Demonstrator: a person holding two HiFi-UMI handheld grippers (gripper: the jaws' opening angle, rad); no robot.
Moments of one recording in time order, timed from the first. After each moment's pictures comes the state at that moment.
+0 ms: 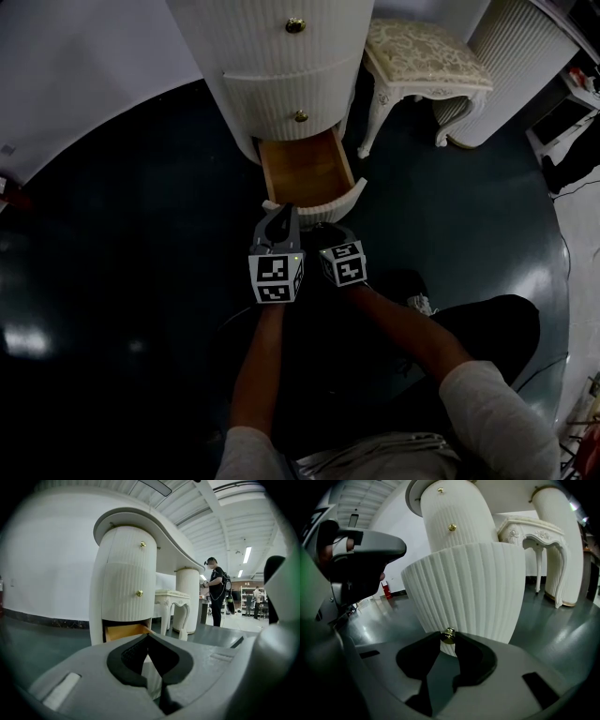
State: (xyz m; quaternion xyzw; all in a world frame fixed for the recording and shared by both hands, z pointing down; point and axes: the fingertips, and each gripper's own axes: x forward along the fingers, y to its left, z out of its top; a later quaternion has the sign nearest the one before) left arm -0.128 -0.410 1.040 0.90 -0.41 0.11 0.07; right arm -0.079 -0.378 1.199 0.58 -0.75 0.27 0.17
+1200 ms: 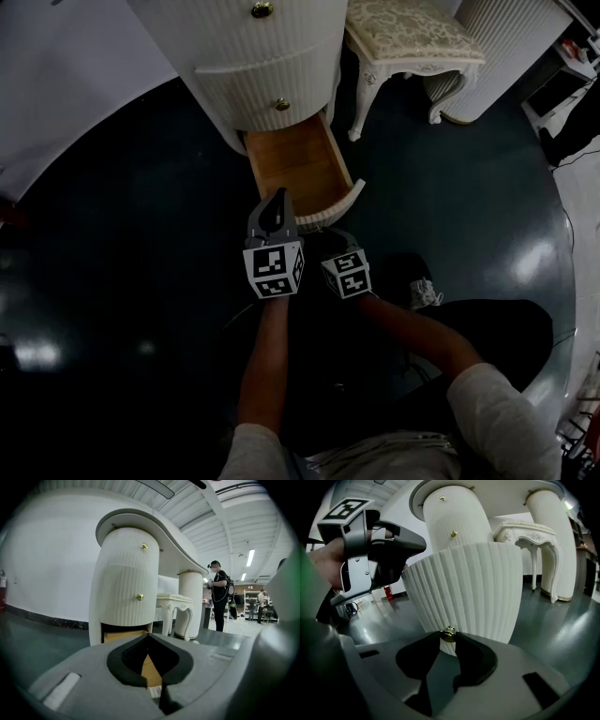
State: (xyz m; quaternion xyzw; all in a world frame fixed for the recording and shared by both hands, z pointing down) left arm -0.116 -0.419 1.029 0.90 -0.43 0.08 0.08; right arm -0.083 -0.336 1.201 0.58 -0.75 0.27 0.16
